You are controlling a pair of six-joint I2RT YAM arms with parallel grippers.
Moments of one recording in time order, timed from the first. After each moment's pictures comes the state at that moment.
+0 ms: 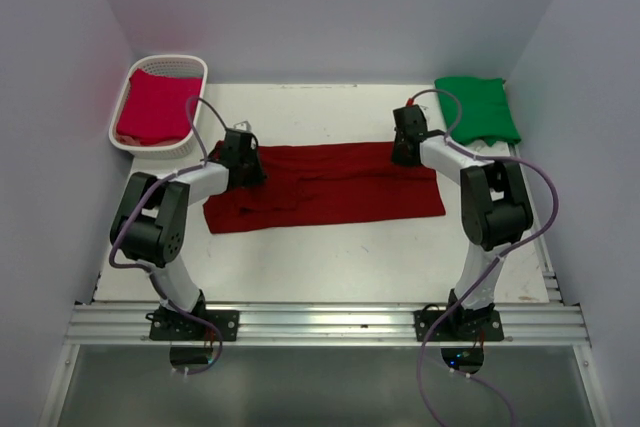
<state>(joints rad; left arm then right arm) -0.26 1.77 0.98 -0.07 0.00 -0.54 0.27 1.89 1.27 -0.35 0.27 0.44</state>
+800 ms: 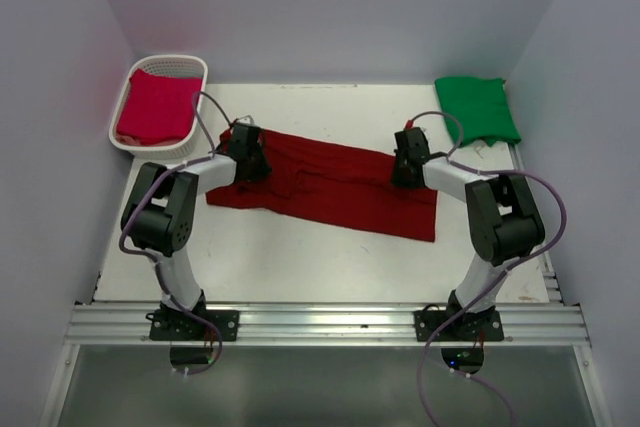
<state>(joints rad) -0.29 1.82 1.01 -0.07 -0.07 -0.60 0.29 1.80 1.05 -0.25 0.19 0.45</state>
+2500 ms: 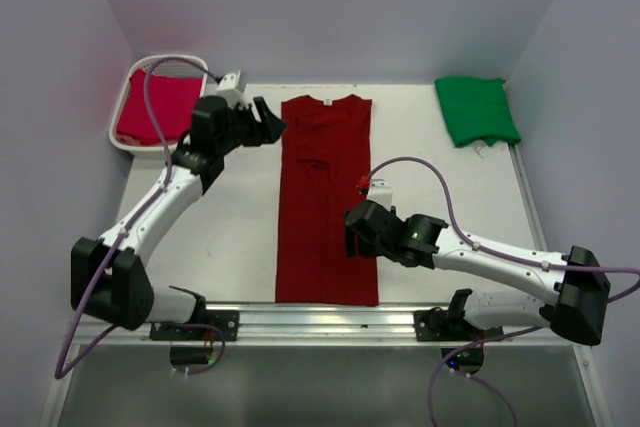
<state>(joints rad) -0.29 1.44 1.15 -0.04 0.23 -0.44 1.07 1.19 0.86 -0.66 0.39 0.84</state>
